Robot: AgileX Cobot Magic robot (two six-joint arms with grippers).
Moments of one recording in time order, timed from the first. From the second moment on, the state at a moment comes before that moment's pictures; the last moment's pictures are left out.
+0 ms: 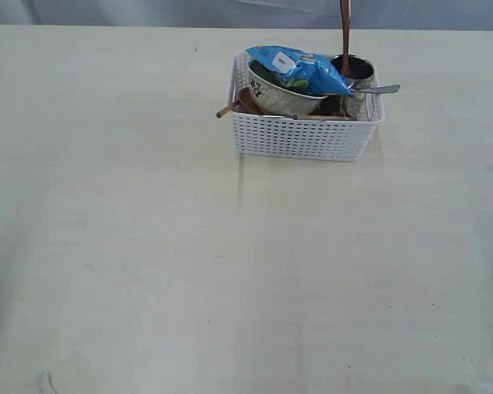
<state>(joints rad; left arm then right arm) -0.06 0.00 0.00 -0.03 0.19 -0.13 0.20 0.01 0.00 -0.11 0.05 0.33</state>
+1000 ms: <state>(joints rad) -0.06 0.00 0.00 -0.03 0.19 -0.13 0.20 0.88 -0.43 -0.04 -0.56 0.66</state>
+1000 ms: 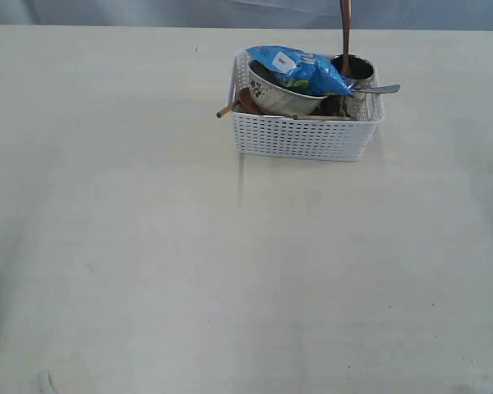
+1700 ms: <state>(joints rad) -0.06 0.00 0.00 -0.03 0.19 -0.13 0.50 1.81 -1.47 -0.08 0.81 -0.26</state>
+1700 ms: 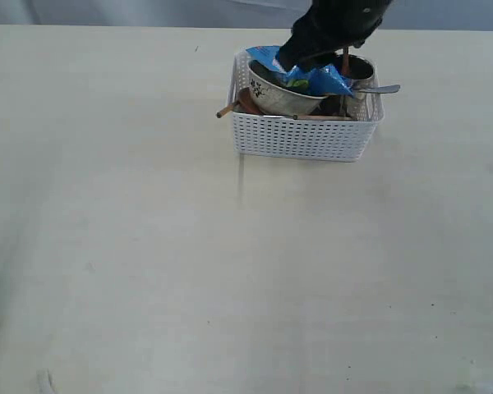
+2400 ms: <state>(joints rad) -0.06 0.00 0.00 -0.03 0.19 -0.13 0.55 1.95 -1.58 -0.20 0.69 -0.06</state>
